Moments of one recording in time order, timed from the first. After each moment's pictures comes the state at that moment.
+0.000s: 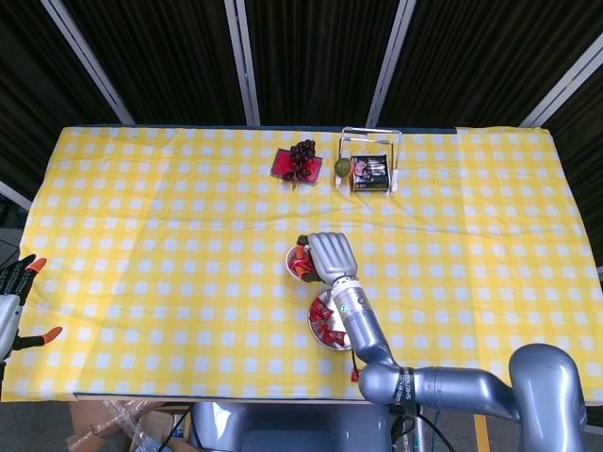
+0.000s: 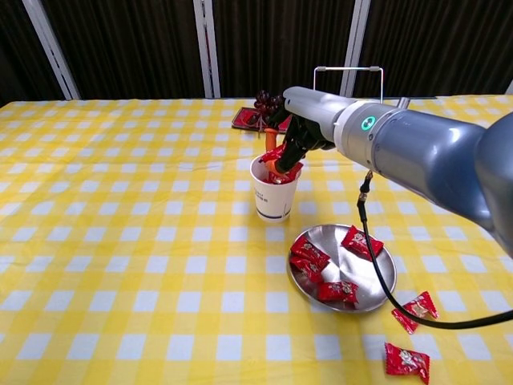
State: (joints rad) left arm -0.12 -1.04 -0.05 -1.68 1.38 1.35 -0.01; right arm 0.96 -1.75 0.38 -1.58 -0.60 1.10 -0.60
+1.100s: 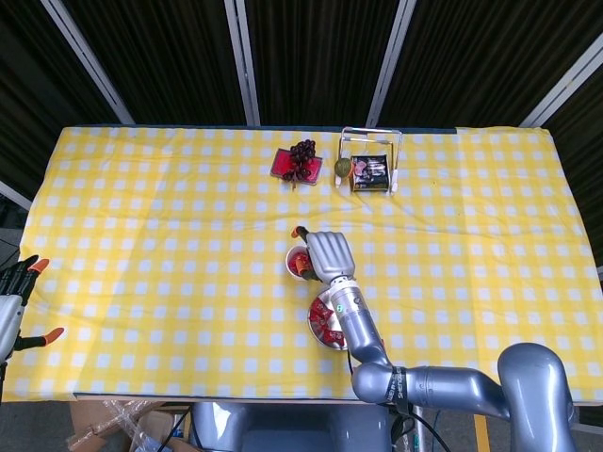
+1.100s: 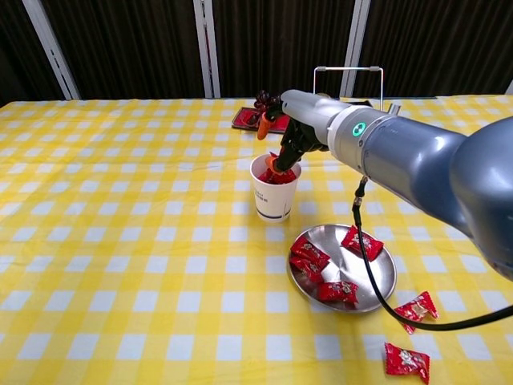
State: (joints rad) left arm -0.12 -1.03 -0.04 -1.69 1.38 1.35 -0.01; right arm 0.98 -1.78 0.38 -1.54 -0.59 1.13 -0.60
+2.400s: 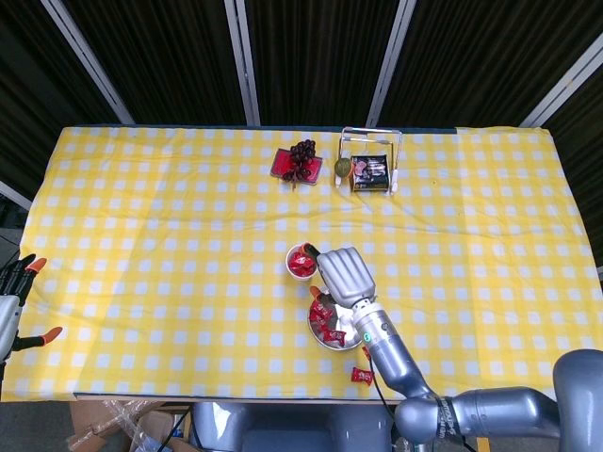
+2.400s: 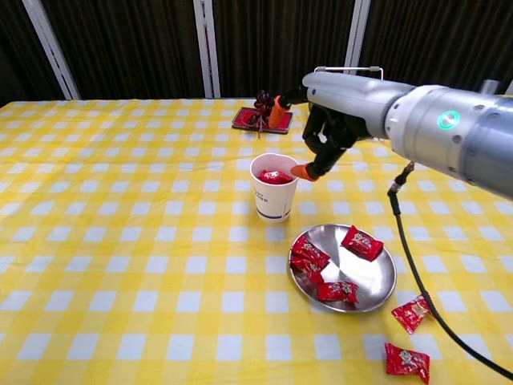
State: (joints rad) left arm -0.11 -1.04 -0.04 -1.68 1.39 1.38 -0.01; right arm 0.86 -1.54 0.22 -1.89 -0.80 1.20 -0.63
